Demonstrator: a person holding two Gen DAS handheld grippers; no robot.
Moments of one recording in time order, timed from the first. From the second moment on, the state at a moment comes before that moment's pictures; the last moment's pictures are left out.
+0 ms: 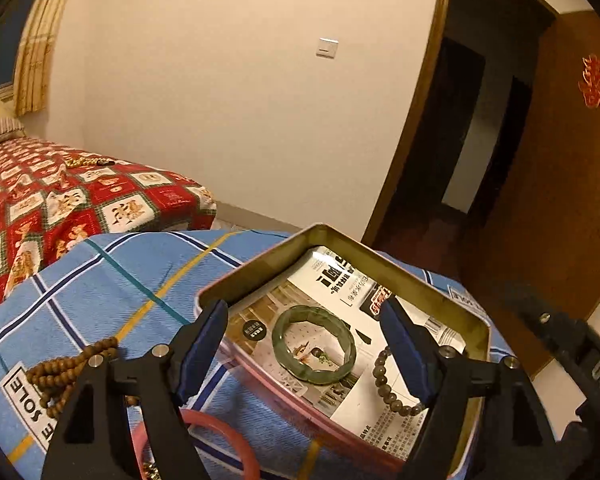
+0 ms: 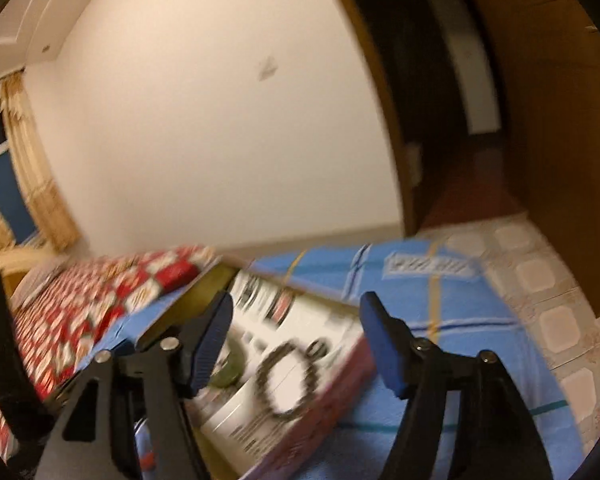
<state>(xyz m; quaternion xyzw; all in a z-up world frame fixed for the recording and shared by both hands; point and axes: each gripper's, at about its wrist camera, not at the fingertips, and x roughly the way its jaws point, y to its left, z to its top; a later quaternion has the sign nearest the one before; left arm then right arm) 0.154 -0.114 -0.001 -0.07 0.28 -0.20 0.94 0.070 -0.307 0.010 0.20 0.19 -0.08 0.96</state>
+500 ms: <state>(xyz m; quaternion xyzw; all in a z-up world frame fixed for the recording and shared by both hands) 0.090 -0.095 0.007 -0.03 0.21 -0.14 0.97 0.061 -0.335 0.008 0.20 0.18 -0.23 0.93</state>
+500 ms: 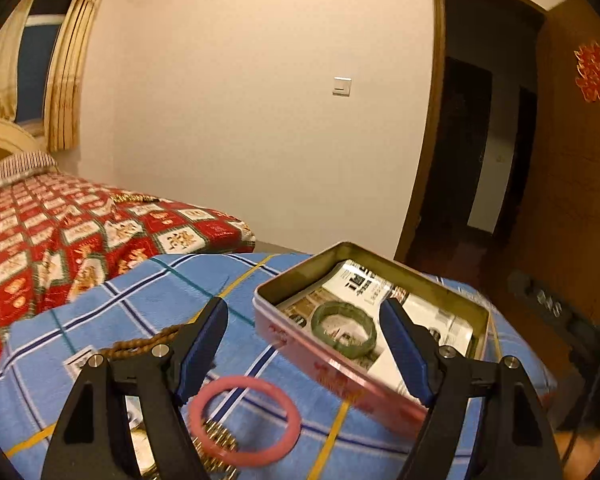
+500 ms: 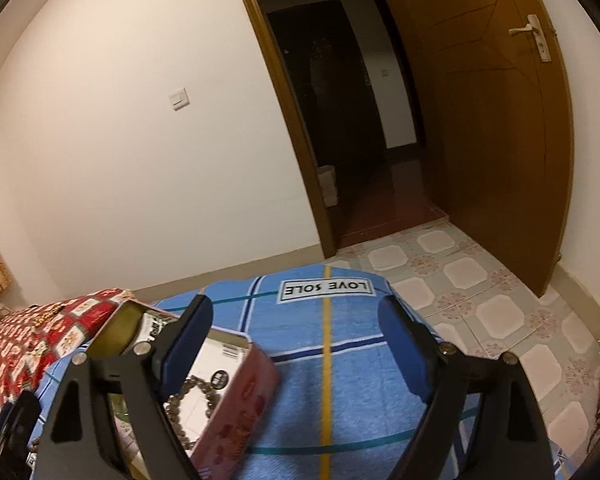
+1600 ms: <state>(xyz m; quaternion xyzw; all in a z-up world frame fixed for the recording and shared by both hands) 0.022 -0.010 -0.001 -0.05 0.24 -0.15 0.96 -0.002 -0.271 0.000 0.18 0.22 -0.16 0.94</state>
